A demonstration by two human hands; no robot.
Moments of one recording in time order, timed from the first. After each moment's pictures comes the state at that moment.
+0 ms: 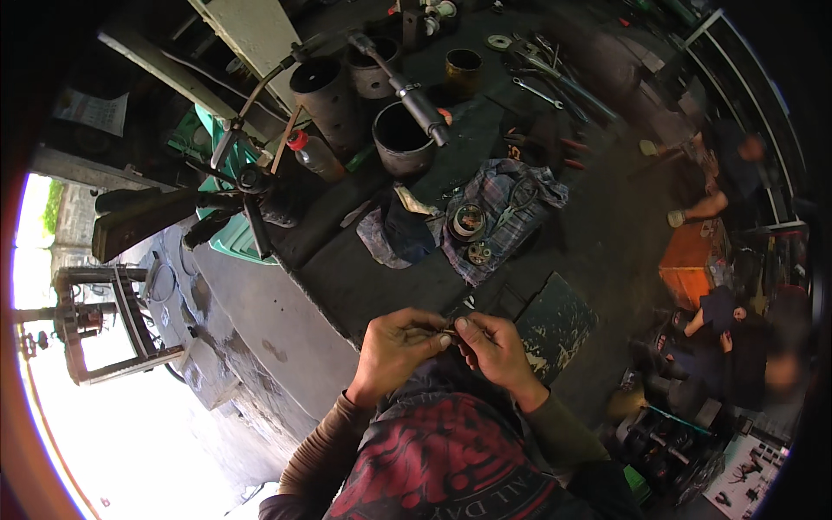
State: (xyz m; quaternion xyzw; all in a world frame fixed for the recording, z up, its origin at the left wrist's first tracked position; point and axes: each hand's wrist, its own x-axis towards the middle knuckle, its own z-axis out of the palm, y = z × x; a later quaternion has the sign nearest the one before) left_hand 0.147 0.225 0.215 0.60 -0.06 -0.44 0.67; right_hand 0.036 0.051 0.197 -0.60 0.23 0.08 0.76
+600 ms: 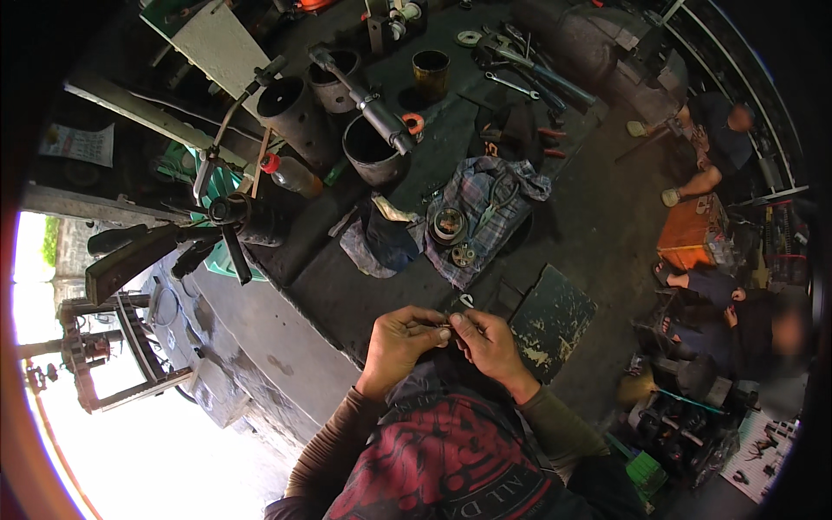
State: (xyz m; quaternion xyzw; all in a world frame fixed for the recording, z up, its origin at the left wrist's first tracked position) left_hand 0.146 0.200 0.174 0.57 -0.04 -0.47 0.67; right_hand 0.028 0.043 0.161 -0.63 0.25 0.01 0.73
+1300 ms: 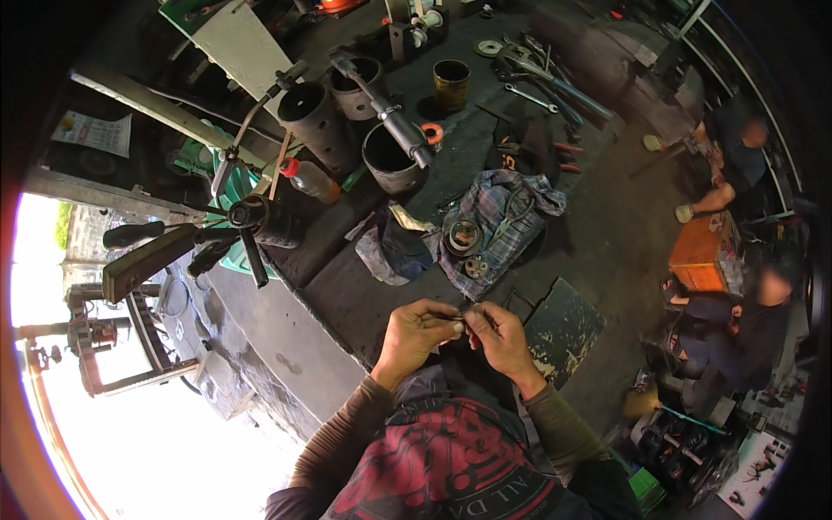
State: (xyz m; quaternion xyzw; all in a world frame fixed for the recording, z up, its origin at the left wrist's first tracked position) left_hand 0.158 0.183 0.159 0.58 -0.04 -0.46 0.67; right_hand 0.045 0.027 0.144 -0.62 0.22 -0.04 0.75
